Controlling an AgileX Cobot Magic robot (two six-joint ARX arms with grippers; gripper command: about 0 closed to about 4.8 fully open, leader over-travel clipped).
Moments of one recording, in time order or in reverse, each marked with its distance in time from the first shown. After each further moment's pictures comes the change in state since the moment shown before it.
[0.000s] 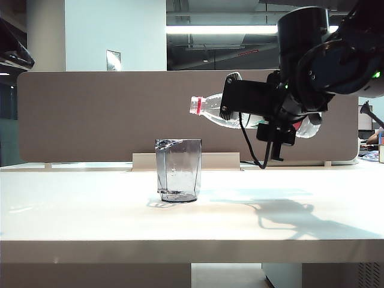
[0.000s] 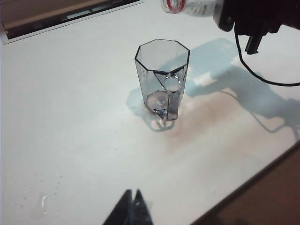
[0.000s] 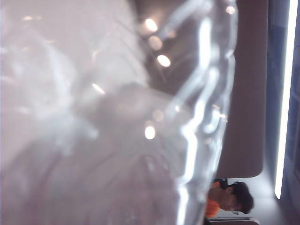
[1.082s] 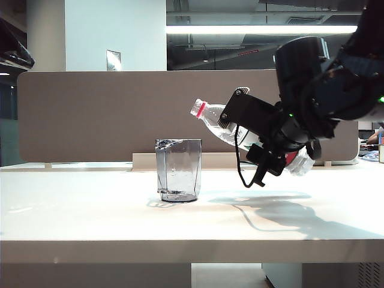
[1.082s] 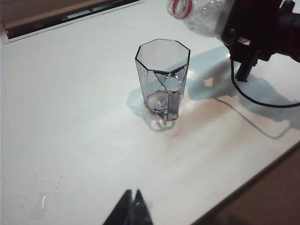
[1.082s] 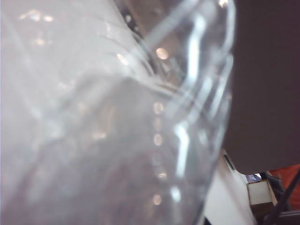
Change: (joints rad) left arm 0.000 0.000 0.000 0.000 0.000 0.000; right arm 0.000 0.075 -0.038 -0.010 -0.076 0.389
